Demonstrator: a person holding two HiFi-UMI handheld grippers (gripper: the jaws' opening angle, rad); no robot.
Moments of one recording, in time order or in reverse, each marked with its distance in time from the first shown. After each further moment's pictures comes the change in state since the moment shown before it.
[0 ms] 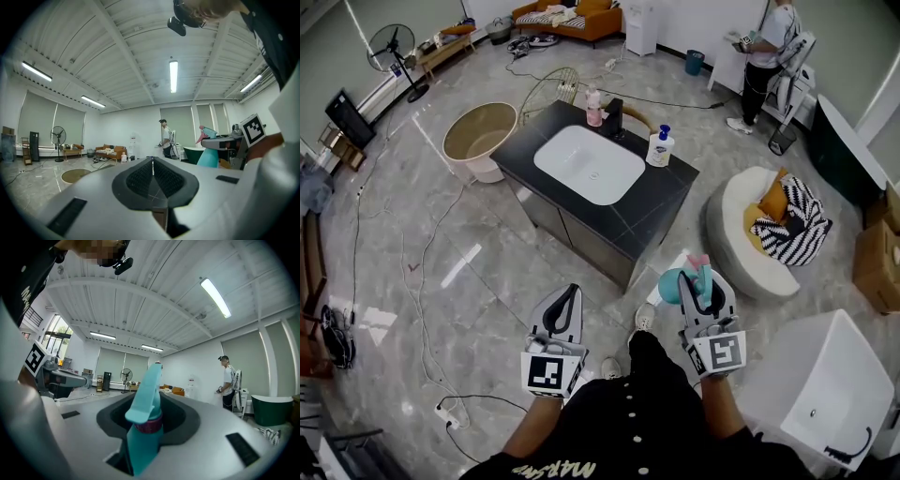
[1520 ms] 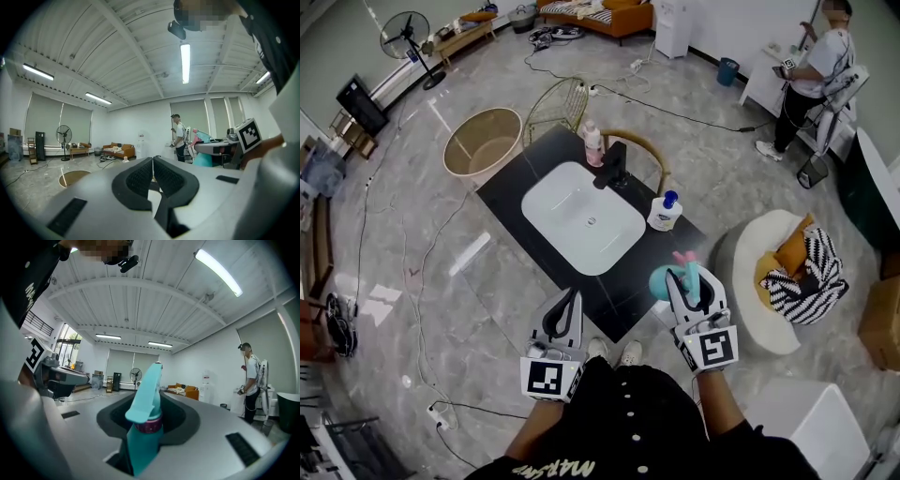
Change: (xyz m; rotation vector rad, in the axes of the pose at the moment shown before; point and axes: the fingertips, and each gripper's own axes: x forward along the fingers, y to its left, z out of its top) left arm 0.277 0.046 0.019 -0.005 0.024 0.121; right arm 0.263 -0.161 -0.044 0.029 0.003 0.191
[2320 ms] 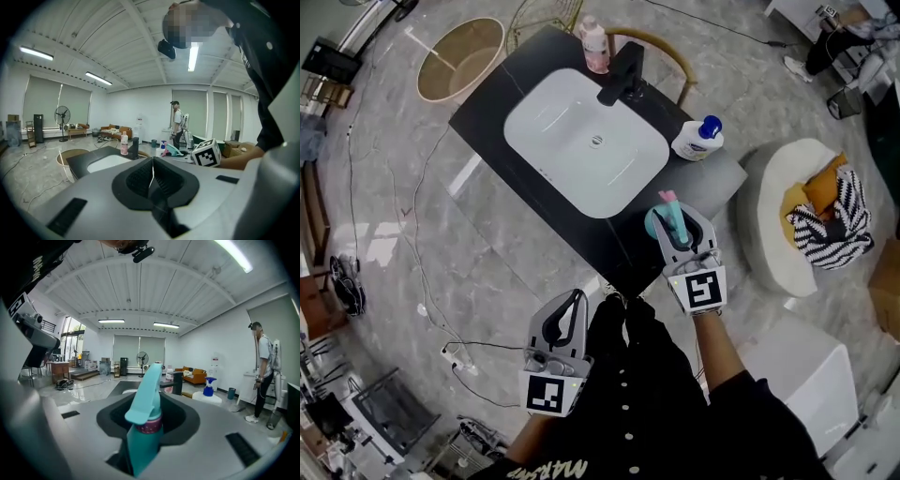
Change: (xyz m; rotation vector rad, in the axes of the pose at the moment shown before) left arm -0.012 0.007 -0.103 -0.116 0.253 -0.046; right arm 0.098 0.038 -0.175 0.025 0.214 0.107
